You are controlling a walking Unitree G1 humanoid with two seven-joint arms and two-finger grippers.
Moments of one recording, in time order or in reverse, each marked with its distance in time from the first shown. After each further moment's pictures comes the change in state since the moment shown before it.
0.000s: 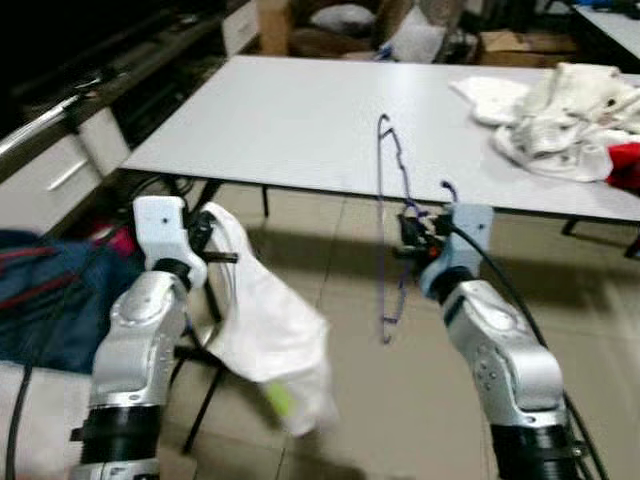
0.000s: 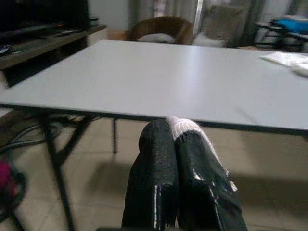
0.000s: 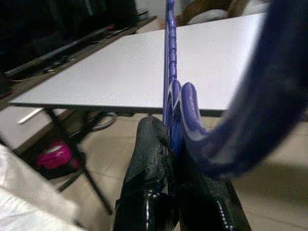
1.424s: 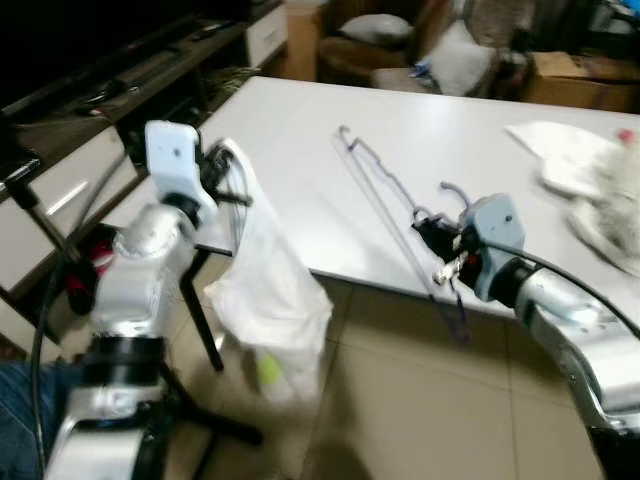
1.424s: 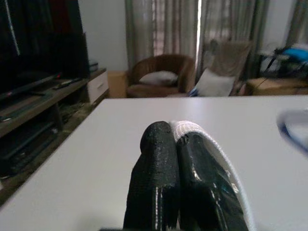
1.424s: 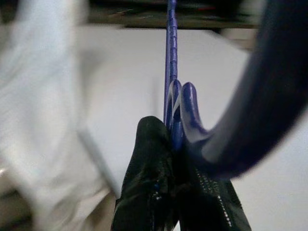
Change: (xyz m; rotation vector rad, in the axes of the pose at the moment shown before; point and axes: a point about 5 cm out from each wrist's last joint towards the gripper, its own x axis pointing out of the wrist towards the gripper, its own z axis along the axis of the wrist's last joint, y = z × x) left arm 0.041 -0.001 0.067 0.111 -0.131 -0.131; right arm -0.035 -0.029 0.034 -0.518 0.115 0.434
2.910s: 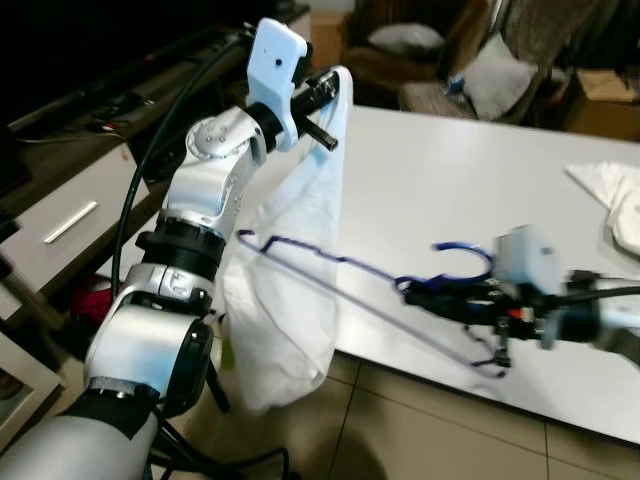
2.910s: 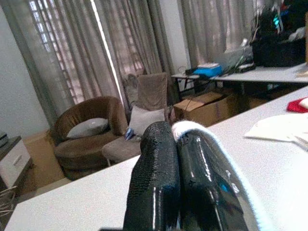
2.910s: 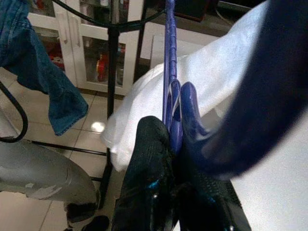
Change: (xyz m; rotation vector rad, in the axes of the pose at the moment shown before) left arm 0.069 -0.079 0.070 0.111 -0.157 -0.487; right arm -0.040 0.017 0.029 -0.086 -0.007 0.536
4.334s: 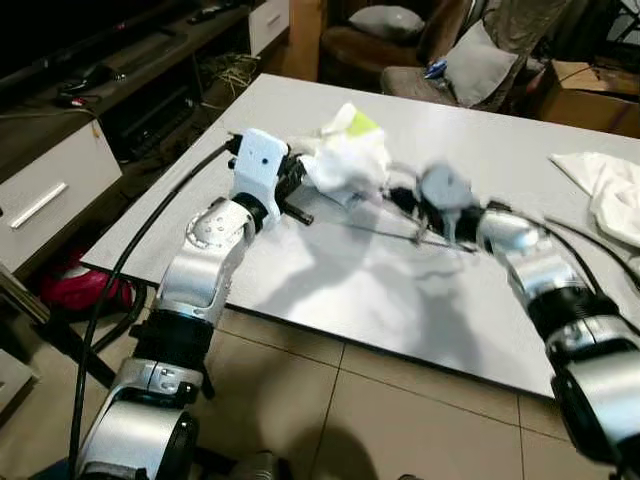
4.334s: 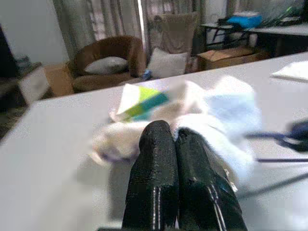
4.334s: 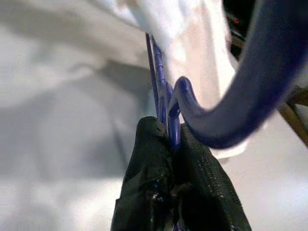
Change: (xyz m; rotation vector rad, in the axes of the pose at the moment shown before) left arm -0.054 -0.022 -0.075 -0.010 0.225 0.222; right arm 0.071 -0.122 -0.053 -0.204 0.053 -0.440
